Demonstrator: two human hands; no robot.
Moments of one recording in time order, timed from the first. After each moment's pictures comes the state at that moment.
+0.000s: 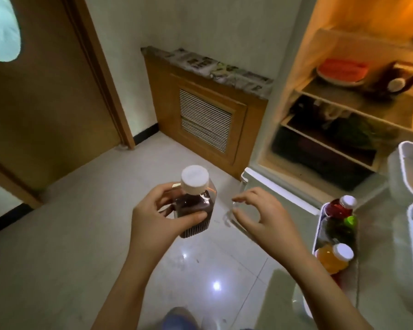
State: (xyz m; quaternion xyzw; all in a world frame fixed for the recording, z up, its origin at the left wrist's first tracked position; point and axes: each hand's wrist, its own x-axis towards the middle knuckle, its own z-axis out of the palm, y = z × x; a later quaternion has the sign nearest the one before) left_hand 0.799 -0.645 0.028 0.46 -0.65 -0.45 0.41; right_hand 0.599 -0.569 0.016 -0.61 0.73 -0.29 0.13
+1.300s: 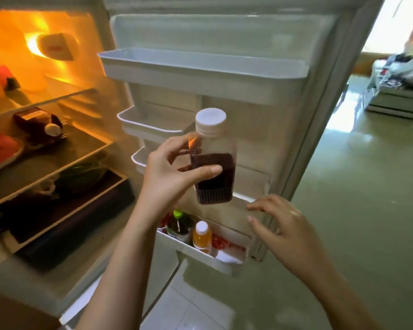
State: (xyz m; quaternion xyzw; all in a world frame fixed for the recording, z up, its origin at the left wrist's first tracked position) left_hand 0.481 -0.662 0.142 -0.33 -0.70 -0.63 0.01; right_hand 0.636 -0.505 0.082 0.13 0.92 -0.26 -0.25
